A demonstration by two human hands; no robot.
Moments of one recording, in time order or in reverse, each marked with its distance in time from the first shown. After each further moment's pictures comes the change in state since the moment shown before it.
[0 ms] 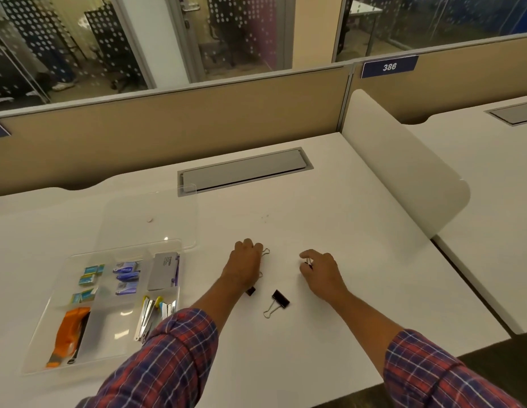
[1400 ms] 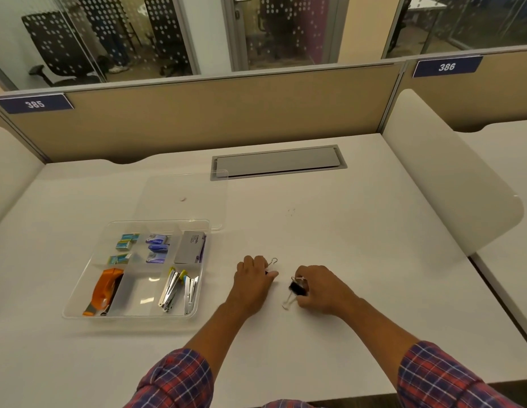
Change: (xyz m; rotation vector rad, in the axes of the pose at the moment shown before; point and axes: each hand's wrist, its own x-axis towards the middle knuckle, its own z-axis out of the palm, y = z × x) left_hand -0.077 -0.004 0.040 -0.393 0.141 -0.273; right_hand -0.016 -0.017 0.018 -0.428 -0.410 -0.373
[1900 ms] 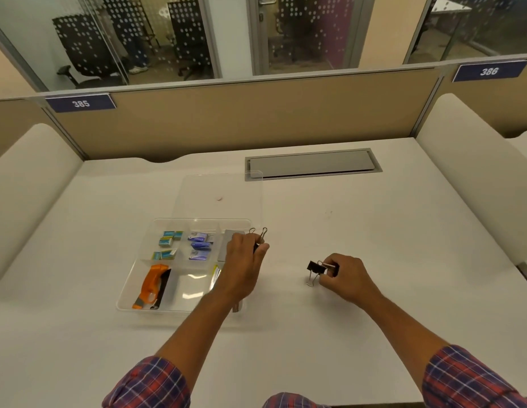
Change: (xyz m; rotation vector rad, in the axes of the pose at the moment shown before) left_hand -0.023 -0.069 -0.125 -0.344 0.192 0.061; right_hand 0.026 -0.054 0.008 0.316 0.270 0.137
